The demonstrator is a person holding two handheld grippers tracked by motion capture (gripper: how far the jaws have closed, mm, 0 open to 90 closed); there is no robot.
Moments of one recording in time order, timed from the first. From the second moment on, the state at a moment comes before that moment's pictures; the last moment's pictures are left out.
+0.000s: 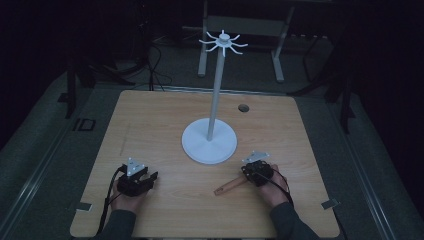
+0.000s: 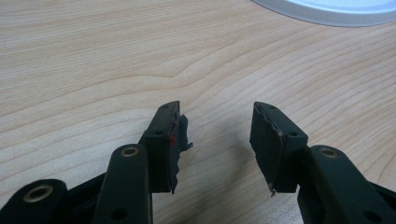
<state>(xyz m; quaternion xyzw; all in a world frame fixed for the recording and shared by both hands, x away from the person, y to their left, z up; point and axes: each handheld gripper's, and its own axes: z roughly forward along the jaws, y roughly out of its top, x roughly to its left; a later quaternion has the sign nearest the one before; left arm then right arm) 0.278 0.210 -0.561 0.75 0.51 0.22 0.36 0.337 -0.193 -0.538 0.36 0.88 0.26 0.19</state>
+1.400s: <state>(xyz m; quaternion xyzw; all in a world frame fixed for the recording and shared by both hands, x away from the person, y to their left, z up) 0.279 0.210 -0.561 0.75 0.51 0.22 0.36 0.338 -0.254 -0.523 0.29 0.91 0.28 0.11</state>
